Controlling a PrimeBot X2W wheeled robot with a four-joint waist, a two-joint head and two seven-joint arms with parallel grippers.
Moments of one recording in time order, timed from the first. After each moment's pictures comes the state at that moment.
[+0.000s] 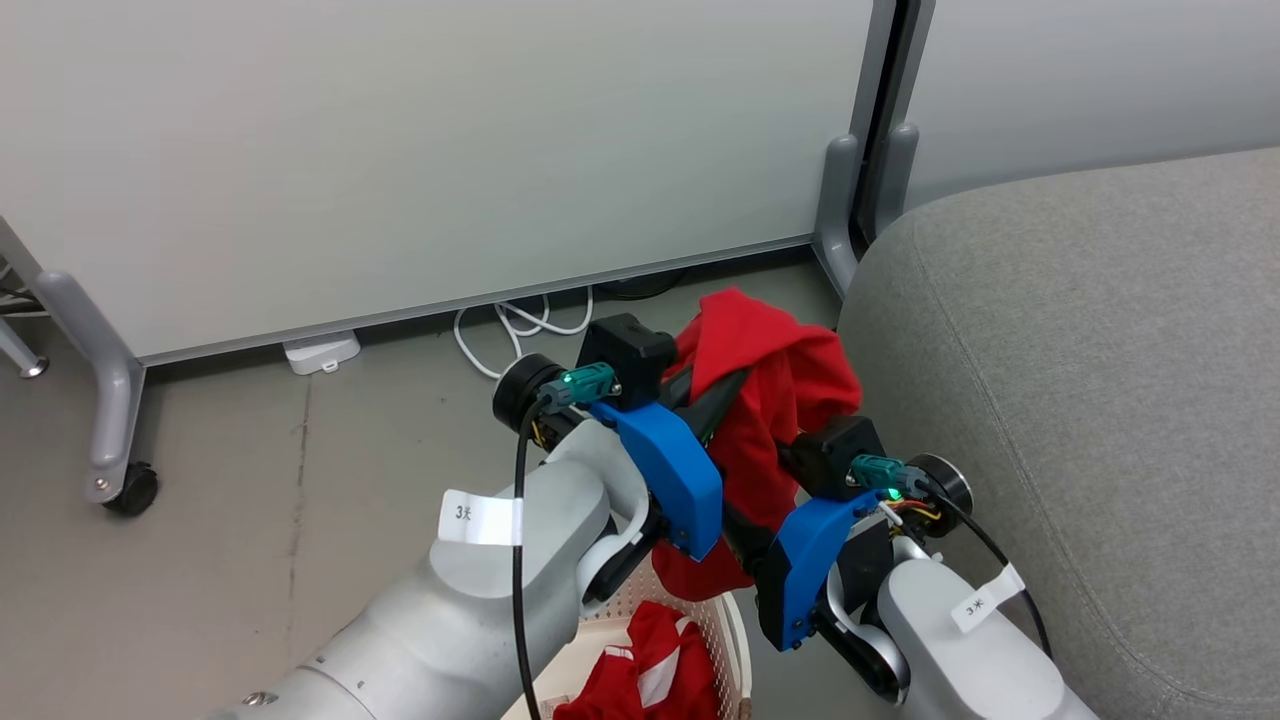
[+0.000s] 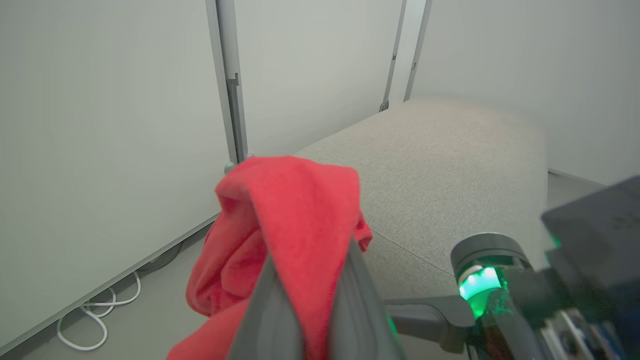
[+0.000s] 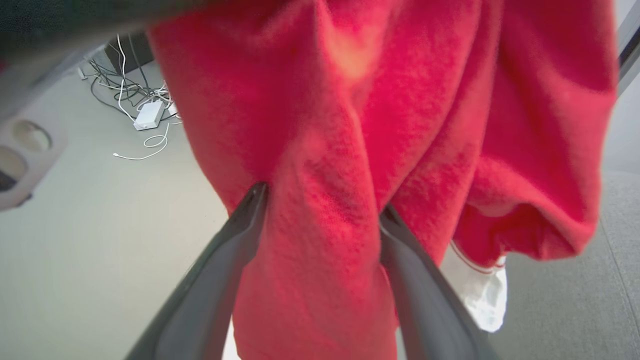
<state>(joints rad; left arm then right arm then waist) -0.85 0.05 -1.15 0.78 -0.95 -0.13 -0.25 -0.49 -0.05 0.50 0.59 0.27 0.13 0.01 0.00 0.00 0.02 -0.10</state>
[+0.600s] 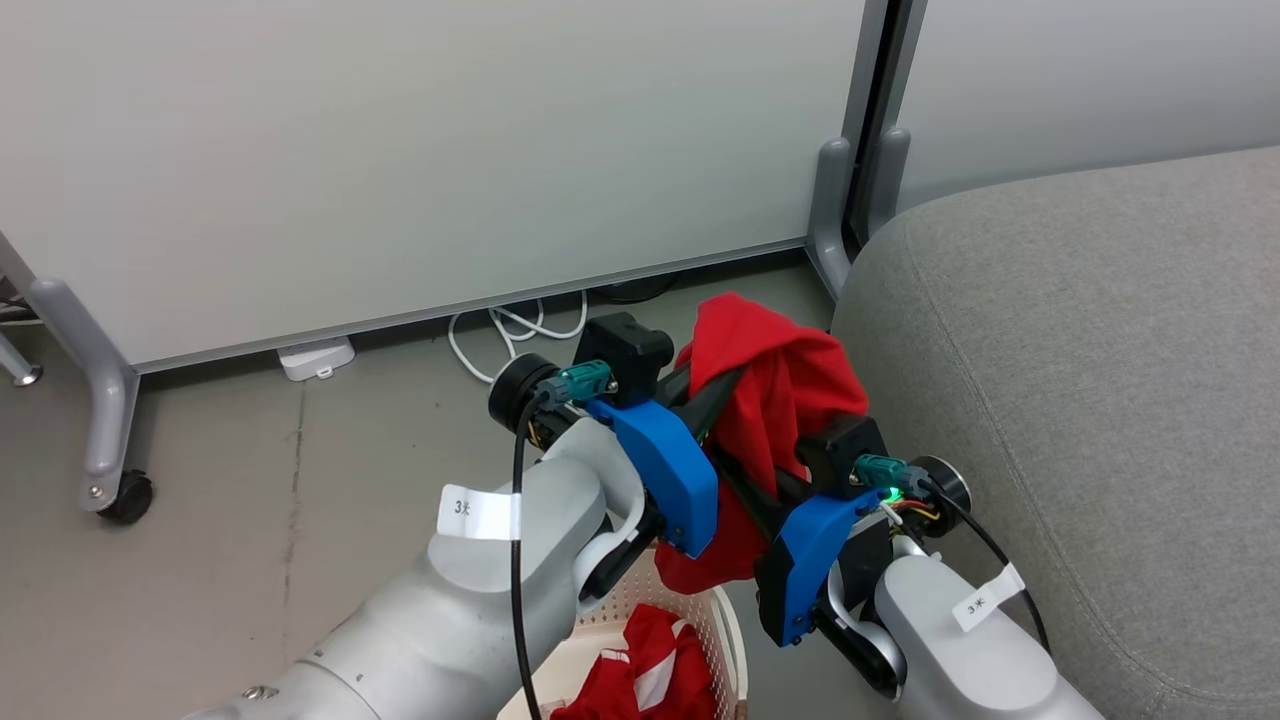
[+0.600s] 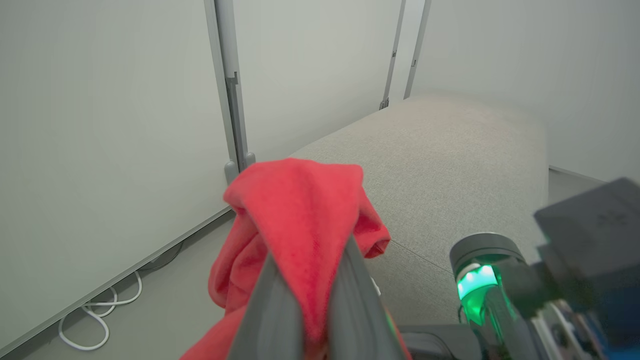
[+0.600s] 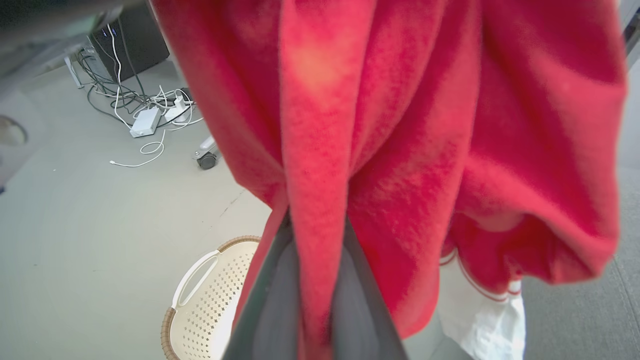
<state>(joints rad) -0.86 0.05 -1.18 0.80 -0.98 -0.12 -0.26 -0.53 -0.05 0.54 0.69 0.32 0.13 -0.06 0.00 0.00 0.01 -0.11</state>
